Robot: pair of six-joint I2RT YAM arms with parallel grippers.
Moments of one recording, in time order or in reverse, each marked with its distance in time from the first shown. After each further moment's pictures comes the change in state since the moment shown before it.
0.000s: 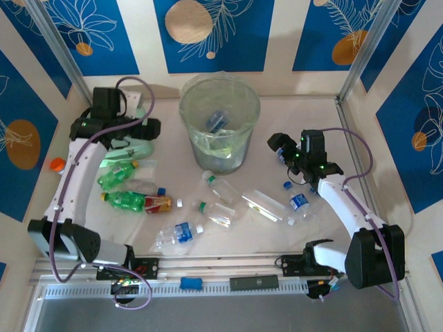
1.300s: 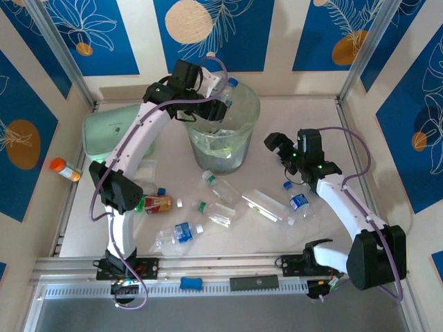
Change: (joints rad) left arm -0.417 0.623 0.749 -0.092 0.200 -0.051; right arm 0.052 -0.005 0.021 -0.023 0.016 0.027
